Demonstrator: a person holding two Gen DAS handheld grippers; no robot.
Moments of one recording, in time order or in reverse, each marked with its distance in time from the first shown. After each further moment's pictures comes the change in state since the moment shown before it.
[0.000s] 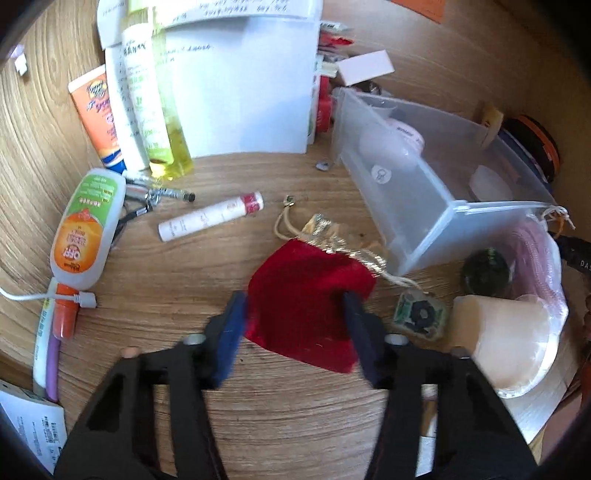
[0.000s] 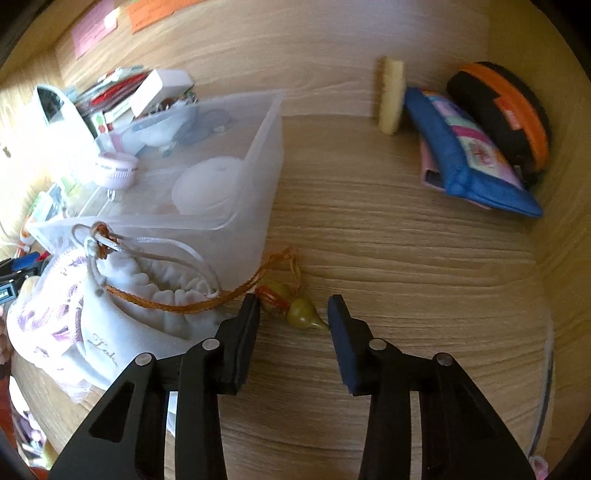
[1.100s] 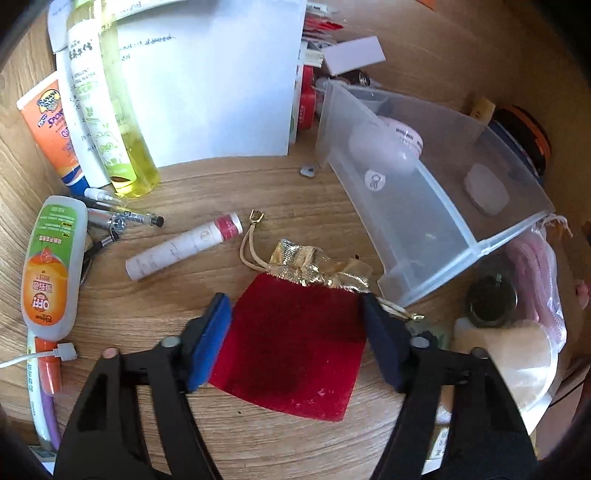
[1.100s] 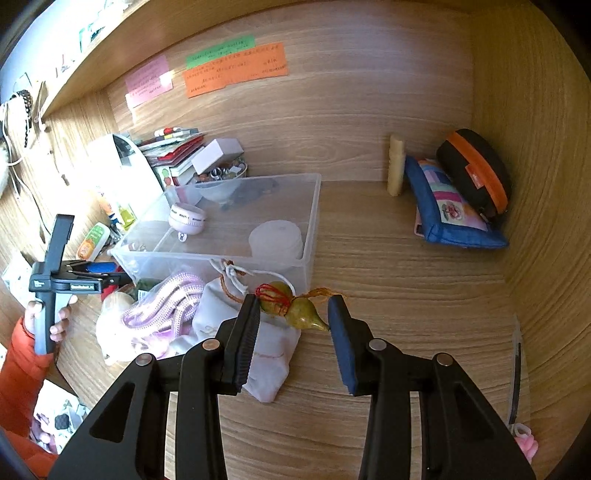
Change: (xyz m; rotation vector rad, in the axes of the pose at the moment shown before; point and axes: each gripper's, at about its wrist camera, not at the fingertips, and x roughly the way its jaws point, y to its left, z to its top) left arm 0.032 -0.002 0.009 0.043 0.066 -0.093; right arm -0.088 0.021 -0.008 -0.008 -0.186 0.099
